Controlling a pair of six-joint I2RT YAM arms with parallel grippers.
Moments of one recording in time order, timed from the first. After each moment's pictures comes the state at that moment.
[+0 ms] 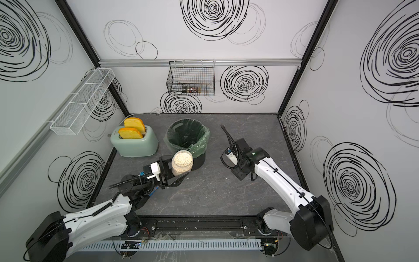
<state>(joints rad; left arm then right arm) -0.72 0.93 0.30 1.17 0.48 -0.04 0.49 1.24 0.96 -1.01 0.12 -0.28</state>
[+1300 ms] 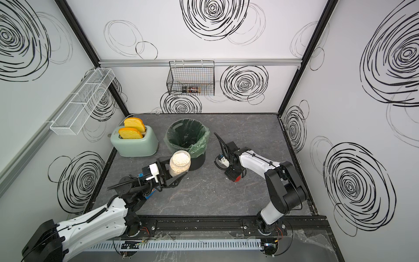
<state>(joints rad) -0.70 0.84 0.27 1.06 0.43 0.00 0.50 1.58 0.92 -0.77 0.03 -0.37</state>
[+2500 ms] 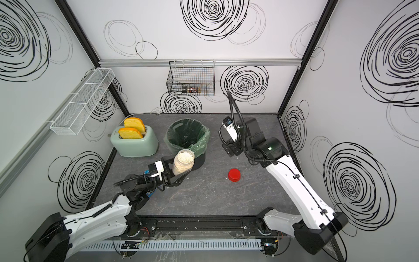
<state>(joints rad) -0.71 0.94 0.27 1.10 0.43 -0.02 0.63 1.19 1.55 -0.98 0.14 -0.22</state>
